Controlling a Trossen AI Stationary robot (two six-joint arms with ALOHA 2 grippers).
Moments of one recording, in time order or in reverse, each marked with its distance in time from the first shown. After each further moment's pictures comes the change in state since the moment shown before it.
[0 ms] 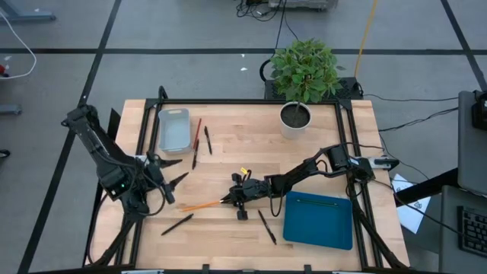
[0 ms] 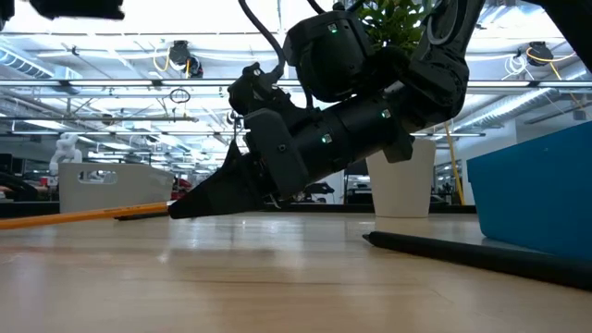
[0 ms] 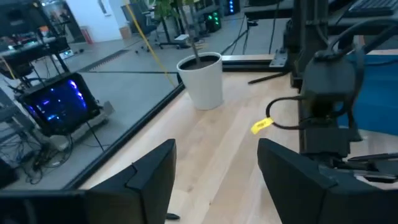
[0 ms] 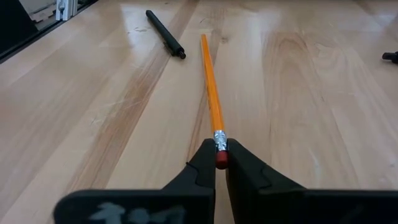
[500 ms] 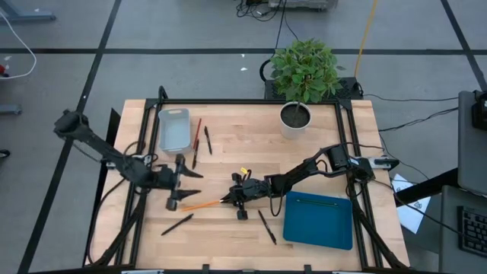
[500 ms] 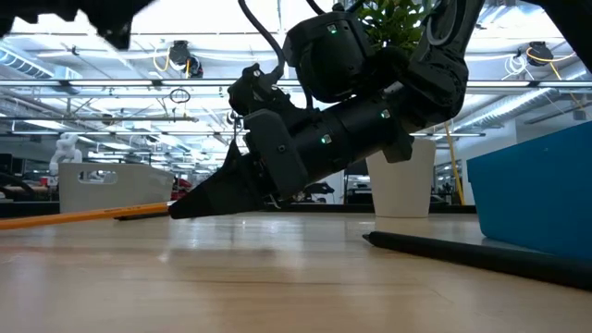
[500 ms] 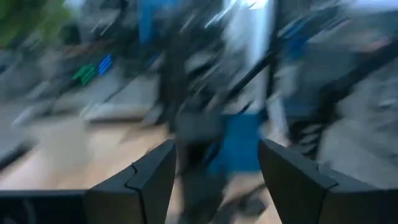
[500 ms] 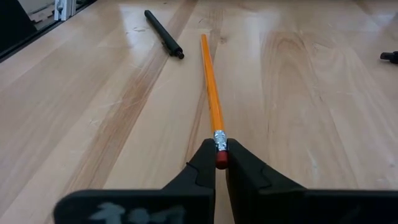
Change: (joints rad) left arm 0.340 -0.157 -0.490 1.433 0.844 0.867; right arm -0.002 0.000 0.000 0.000 0.000 0.000
